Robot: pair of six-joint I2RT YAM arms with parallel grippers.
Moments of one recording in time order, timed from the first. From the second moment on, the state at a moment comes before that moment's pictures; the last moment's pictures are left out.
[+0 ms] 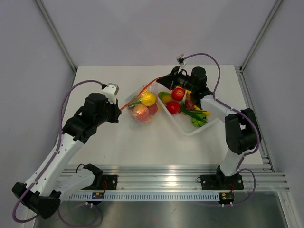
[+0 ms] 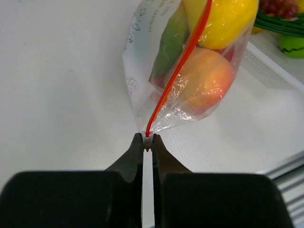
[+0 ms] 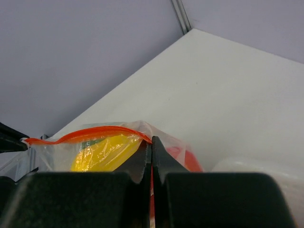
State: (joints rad) left arm -0.52 0.91 1.03 -0.71 -0.02 -0.19; right arm 0.37 1.71 1.15 0.56 -0.68 0.43
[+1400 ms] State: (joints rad) left arm -0.40 0.81 1.17 -0.78 0.11 -0.30; right arm 0.45 1.09 1.14 -0.73 0.43 0.43
